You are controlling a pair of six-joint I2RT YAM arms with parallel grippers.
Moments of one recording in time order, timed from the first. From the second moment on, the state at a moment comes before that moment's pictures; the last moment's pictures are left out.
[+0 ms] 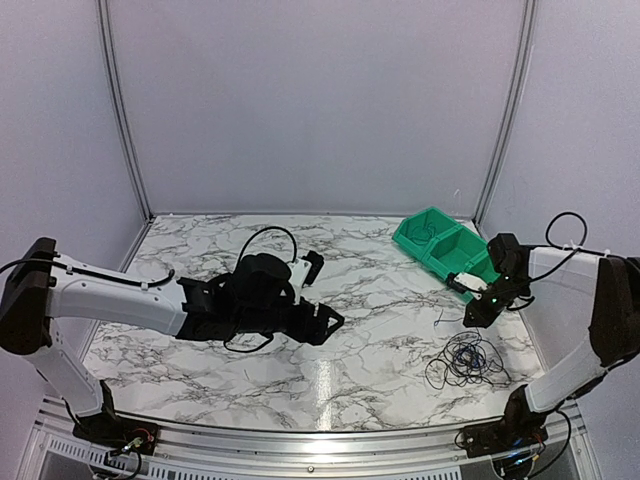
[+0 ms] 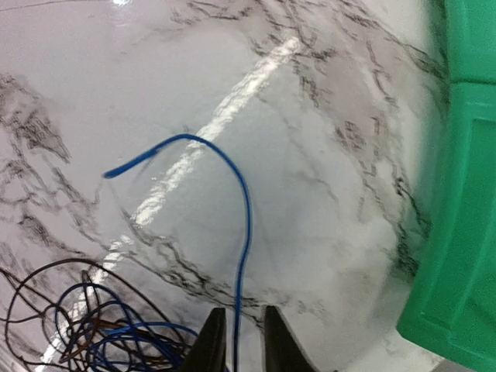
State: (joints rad) left arm -1.11 1.62 1.00 0.07 -0.07 -0.47; right arm 0.02 1.44 0.85 -0.76 -0.19 -0.66
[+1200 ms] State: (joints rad) left arm -1.18 1.72 0.93 0.46 -0.44 -0.49; right arm 0.55 1.64 1.20 -0.61 -0.57 -0.54
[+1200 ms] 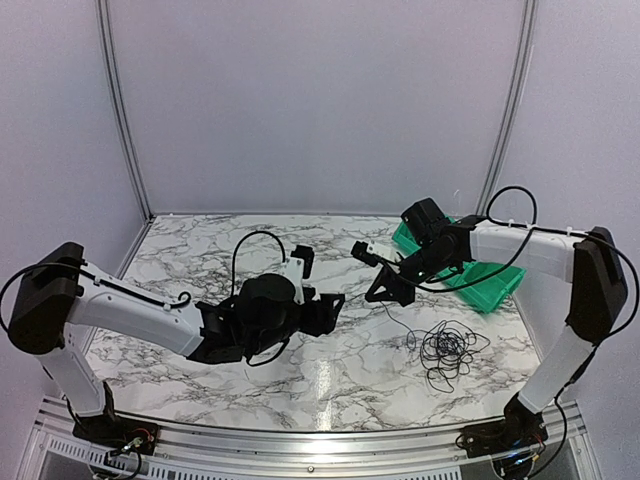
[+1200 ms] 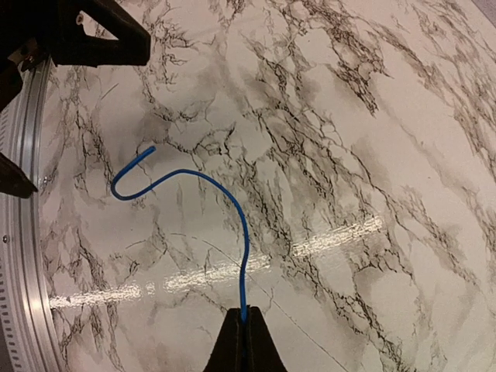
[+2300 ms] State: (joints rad) left arm -1.18 1.45 0.74 0.46 -0.59 -0.53; right arm 0.55 1.72 1.02 -0.47 -0.51 -0.56
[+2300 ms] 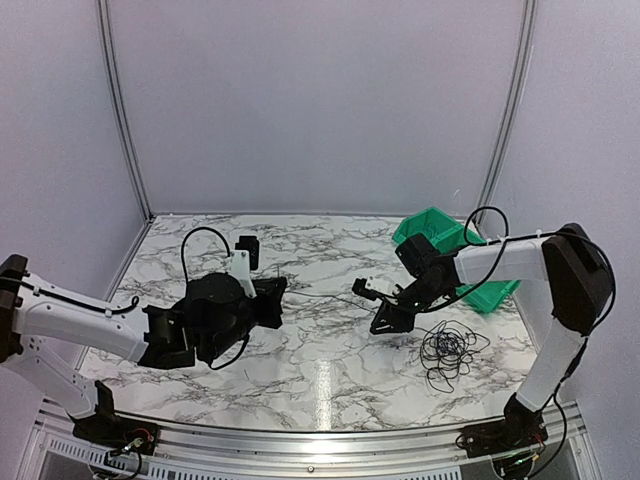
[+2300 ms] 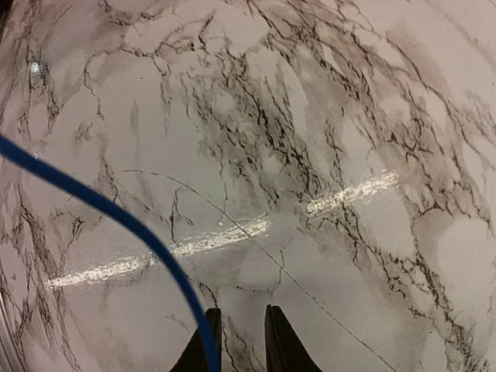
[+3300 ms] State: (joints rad) left arm -1.18 0.74 1.04 0.02 -1.17 0.18; right arm 0.53 1.82 1.04 -0.43 -0.36 -0.55
